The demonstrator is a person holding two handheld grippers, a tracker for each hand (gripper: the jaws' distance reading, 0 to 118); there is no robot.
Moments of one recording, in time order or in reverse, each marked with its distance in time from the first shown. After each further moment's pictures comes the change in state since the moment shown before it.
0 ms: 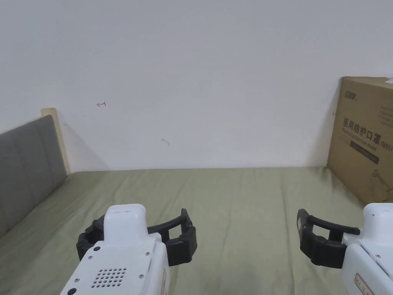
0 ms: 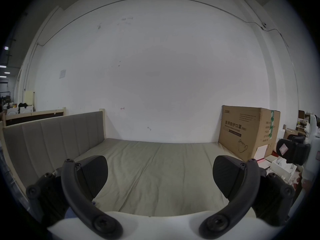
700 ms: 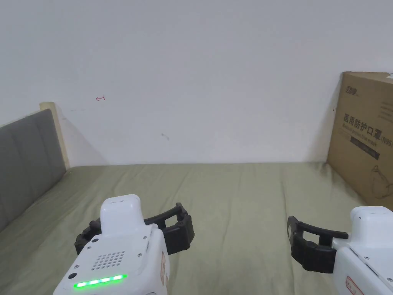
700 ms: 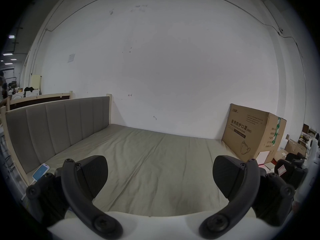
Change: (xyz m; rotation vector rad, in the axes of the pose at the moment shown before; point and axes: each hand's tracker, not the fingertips) left arm -0.002 0.003 -0.005 -0.094 0.052 0.088; right arm -0.009 -0.012 -0.003 -0.078 0.045 0.003
